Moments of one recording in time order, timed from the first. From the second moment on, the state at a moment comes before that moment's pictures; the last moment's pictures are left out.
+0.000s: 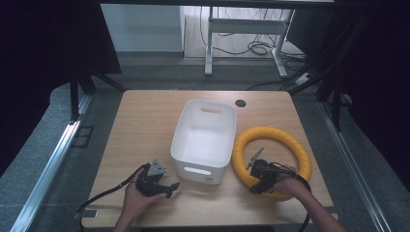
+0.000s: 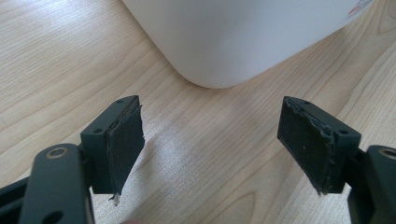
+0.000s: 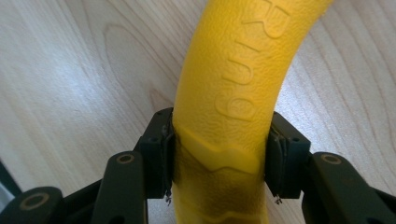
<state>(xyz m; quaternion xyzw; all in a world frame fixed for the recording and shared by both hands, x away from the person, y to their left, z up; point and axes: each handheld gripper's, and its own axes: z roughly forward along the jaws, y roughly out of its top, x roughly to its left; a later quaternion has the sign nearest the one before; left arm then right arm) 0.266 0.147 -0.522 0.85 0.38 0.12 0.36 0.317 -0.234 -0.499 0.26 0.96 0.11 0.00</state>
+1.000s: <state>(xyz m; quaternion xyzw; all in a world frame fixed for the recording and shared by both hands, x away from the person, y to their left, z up) 0.267 0.148 -0.519 0.84 0.38 0.11 0.37 0.334 -0.303 -0.430 0.32 0.88 0.36 -0.03</state>
